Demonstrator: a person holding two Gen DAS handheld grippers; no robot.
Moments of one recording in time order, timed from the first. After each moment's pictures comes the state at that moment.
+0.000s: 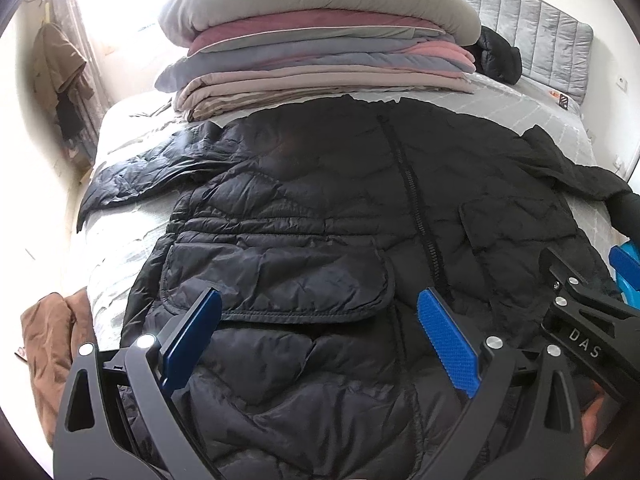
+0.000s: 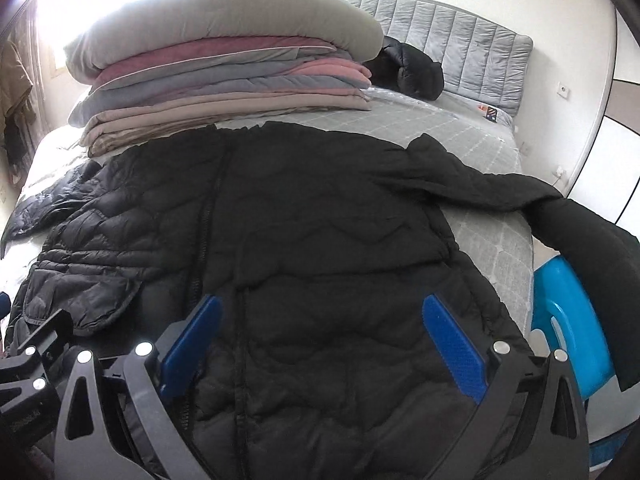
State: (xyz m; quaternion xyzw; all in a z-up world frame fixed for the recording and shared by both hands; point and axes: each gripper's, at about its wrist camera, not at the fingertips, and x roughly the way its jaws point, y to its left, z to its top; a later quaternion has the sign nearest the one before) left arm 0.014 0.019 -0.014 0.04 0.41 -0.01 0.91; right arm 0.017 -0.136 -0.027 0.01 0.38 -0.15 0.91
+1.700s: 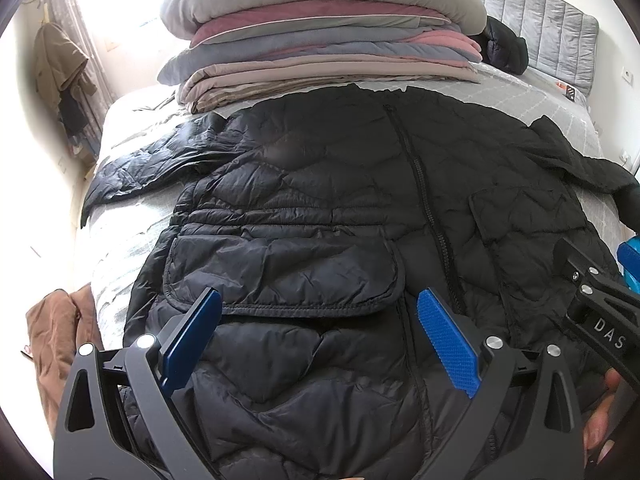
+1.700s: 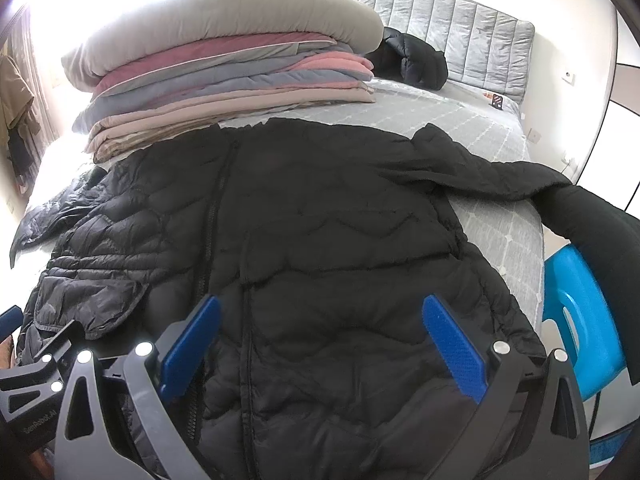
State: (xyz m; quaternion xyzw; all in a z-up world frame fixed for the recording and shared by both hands) left arm 0.019 0.020 -0.018 0.05 0.43 0.00 0.90; right arm 0.019 -0.139 -0.027 0.03 0.38 -0.14 0.91
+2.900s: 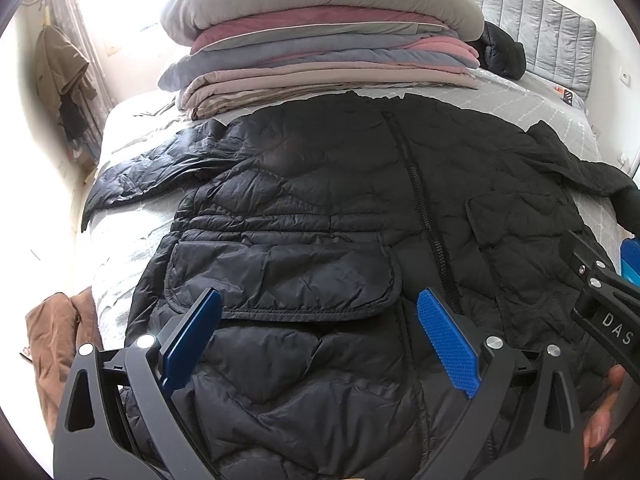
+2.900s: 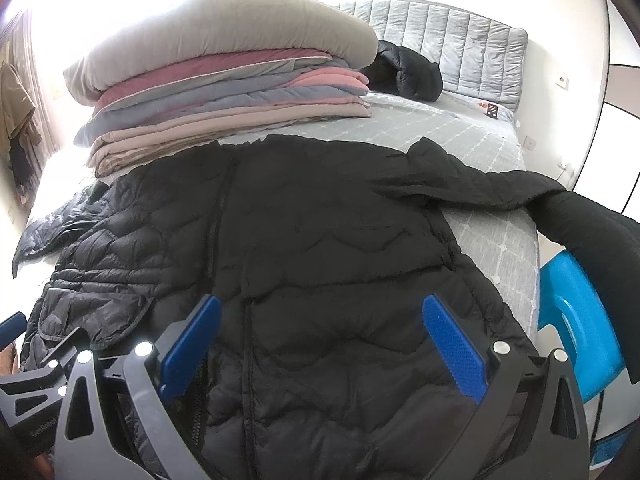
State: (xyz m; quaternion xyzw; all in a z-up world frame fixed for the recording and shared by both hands) left arm 0.015 0.018 -0.013 0.05 0.42 0.00 0.91; right arm 0.012 -0.141 -0.014 0.04 0.36 -0.14 0.92
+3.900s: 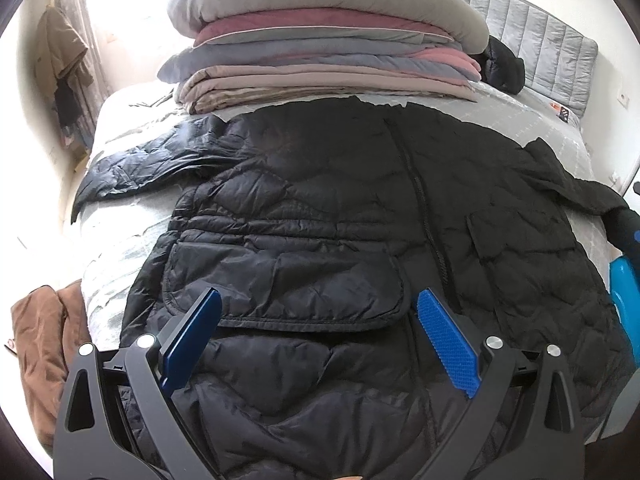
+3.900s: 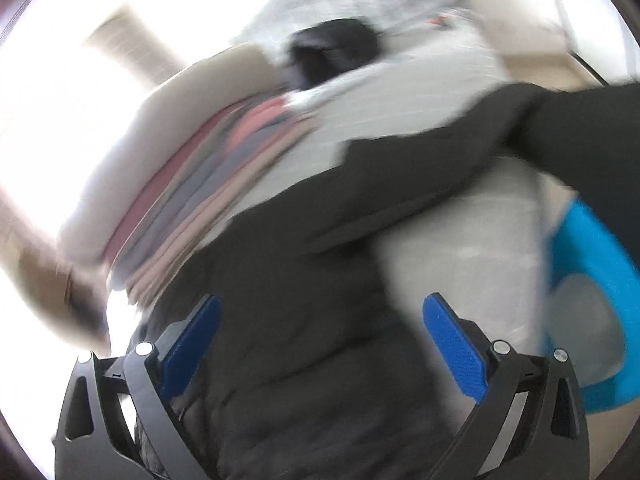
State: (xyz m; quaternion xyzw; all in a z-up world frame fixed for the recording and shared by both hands) left arm 0.025 0.039 -0.014 0.02 0.42 -0.02 0.91; right arm 0.015 -0.435 -0.004 0.38 0.32 -0.12 0.86
